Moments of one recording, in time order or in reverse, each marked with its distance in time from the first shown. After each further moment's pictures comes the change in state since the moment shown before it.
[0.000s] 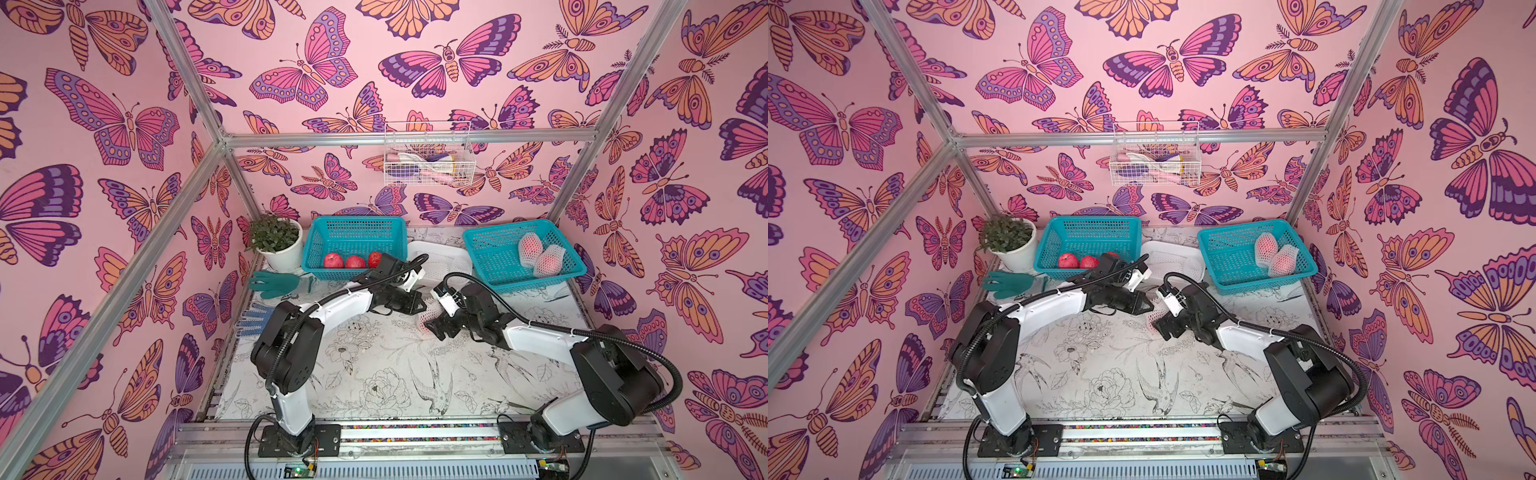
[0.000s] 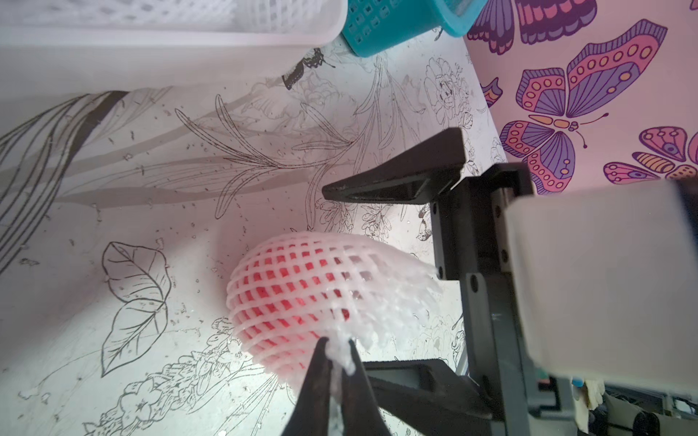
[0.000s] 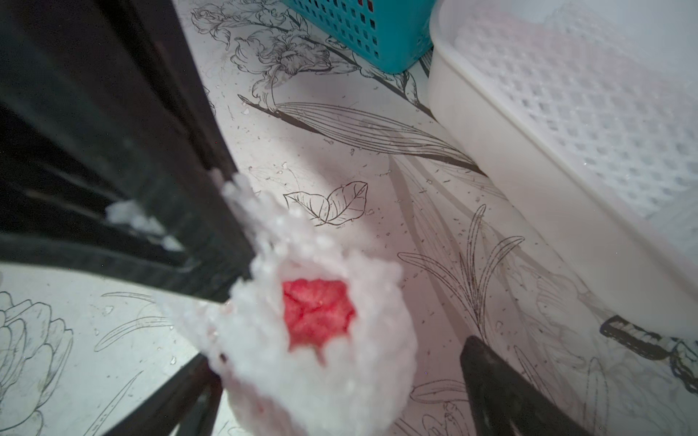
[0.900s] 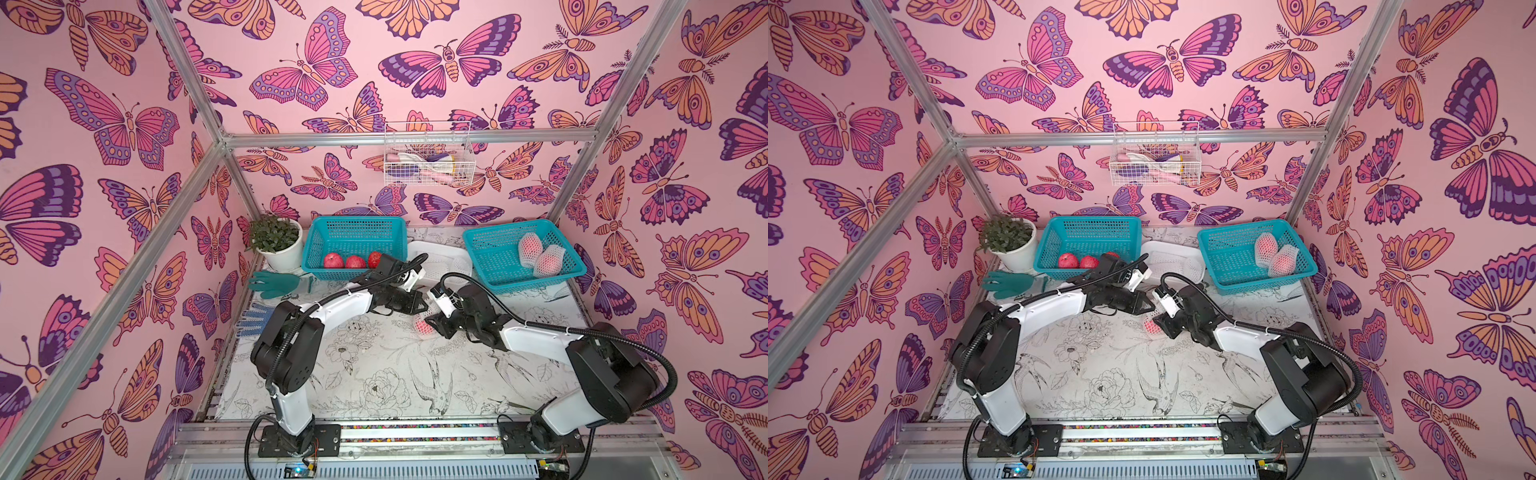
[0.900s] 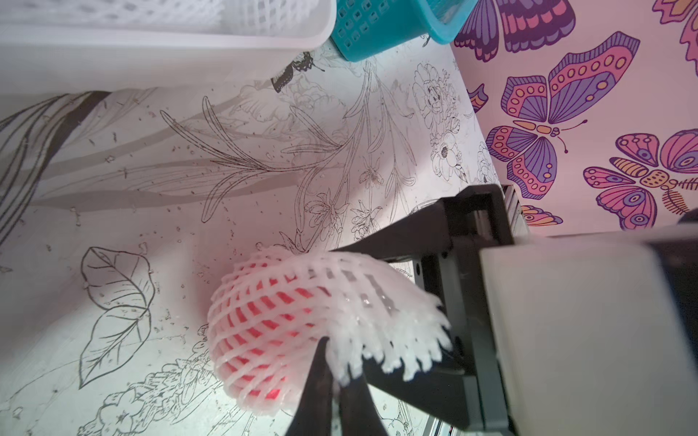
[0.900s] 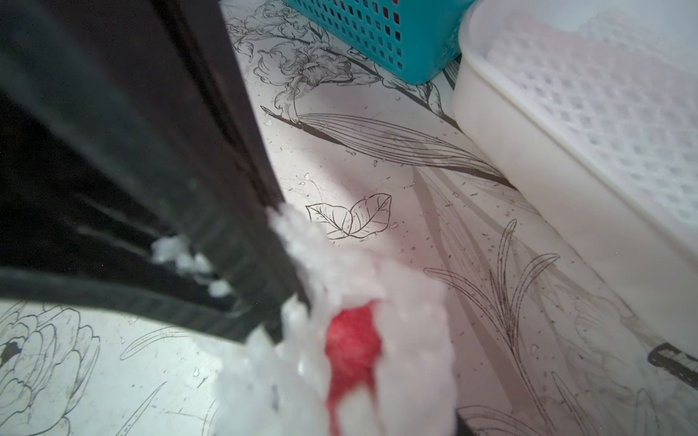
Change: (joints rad) left arm 0.000 0.000 -0.008 0.030 0.026 -0.023; right arm 0.023 0.019 0.000 0.036 -0.029 0.024
